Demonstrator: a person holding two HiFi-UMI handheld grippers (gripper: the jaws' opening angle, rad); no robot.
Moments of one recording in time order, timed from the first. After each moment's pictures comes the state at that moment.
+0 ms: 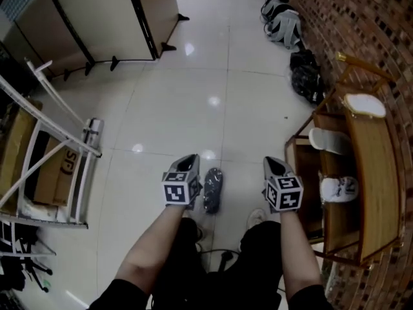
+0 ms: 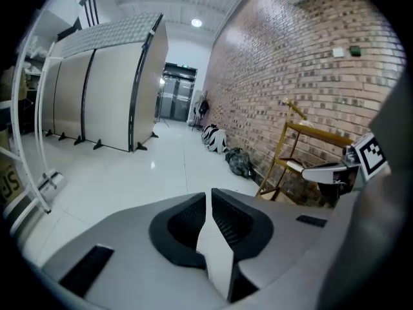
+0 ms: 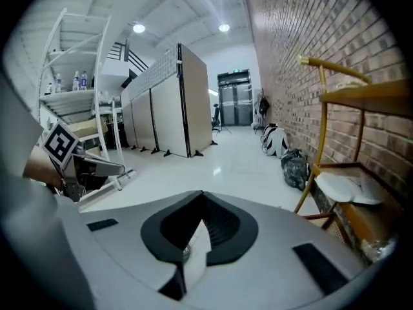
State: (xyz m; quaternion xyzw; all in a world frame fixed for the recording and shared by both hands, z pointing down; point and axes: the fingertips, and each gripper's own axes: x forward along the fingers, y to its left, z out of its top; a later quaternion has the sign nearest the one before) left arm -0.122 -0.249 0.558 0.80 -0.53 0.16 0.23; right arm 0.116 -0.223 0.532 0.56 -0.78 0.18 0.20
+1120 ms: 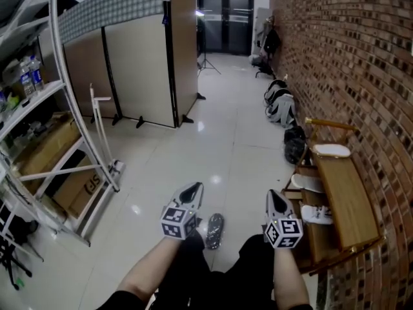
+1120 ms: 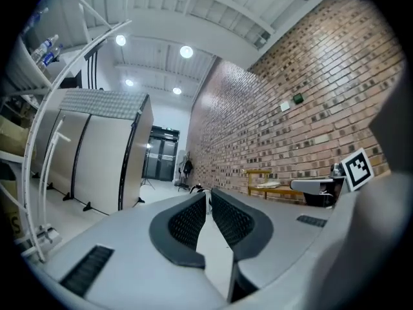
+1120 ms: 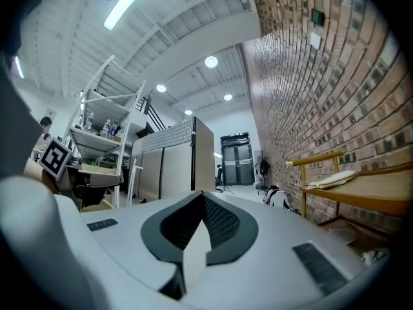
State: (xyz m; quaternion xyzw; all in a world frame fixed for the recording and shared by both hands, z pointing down) left arm -0.149 -0.091 0.323 0.86 -0.51 -0.04 0.02; right arm 0.093 -0.069 0.322 0.58 -0.81 -0.01 -0.02
